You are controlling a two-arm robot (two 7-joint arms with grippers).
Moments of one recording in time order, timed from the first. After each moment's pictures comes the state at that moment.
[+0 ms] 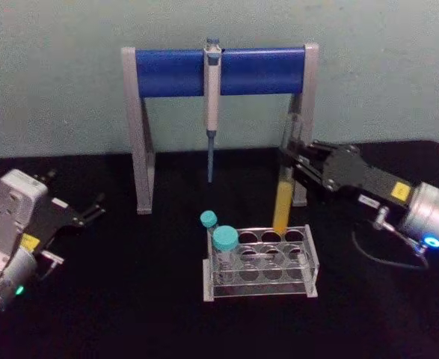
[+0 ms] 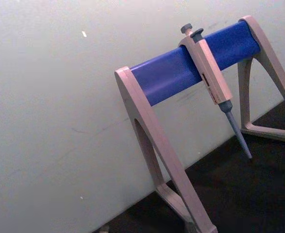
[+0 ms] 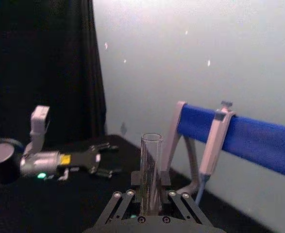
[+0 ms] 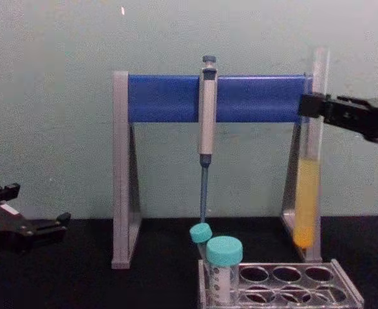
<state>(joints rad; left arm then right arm) -0.20 0.60 0.45 -1.41 -0.25 -0.12 0.03 0.26 0.57 -0.33 -1.60 0.68 0.01 0.71</state>
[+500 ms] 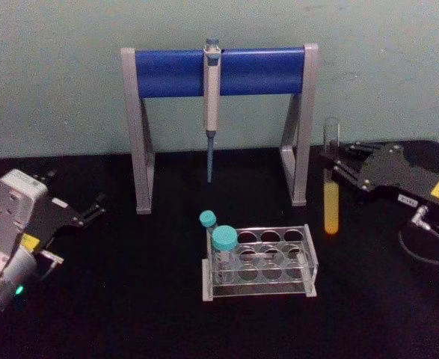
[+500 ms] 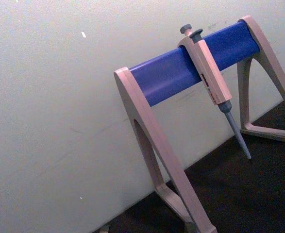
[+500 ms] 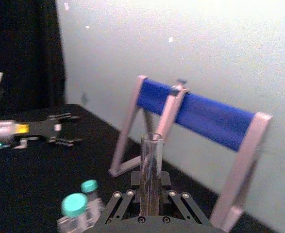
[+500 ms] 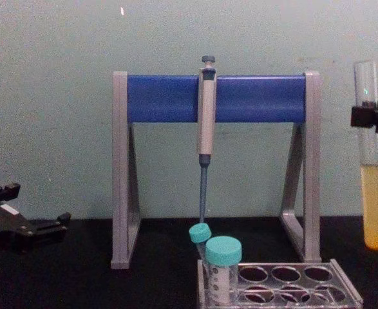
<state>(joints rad) -0.20 0.60 0.45 -1.41 -0.25 -0.12 0.03 0.18 0.72 -0.29 -1.74 0.63 0.10 0.52</state>
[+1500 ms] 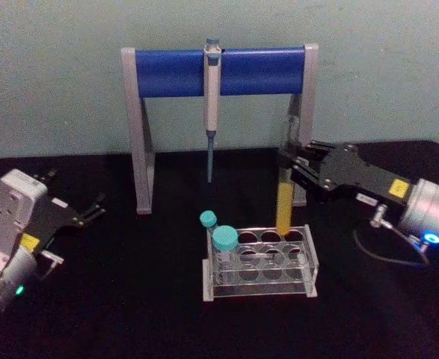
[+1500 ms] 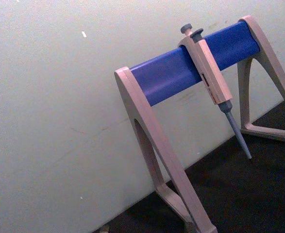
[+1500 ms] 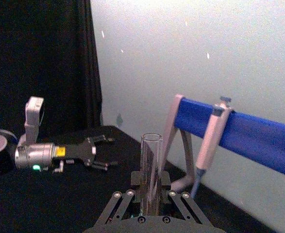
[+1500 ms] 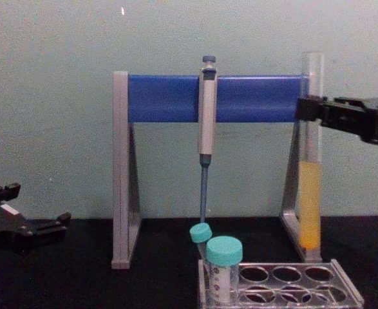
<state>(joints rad) -0.20 0.60 0.45 -1.41 -0.25 -0.12 0.03 0.28 0.62 -0.38 -1.62 0.68 0.04 0.65</state>
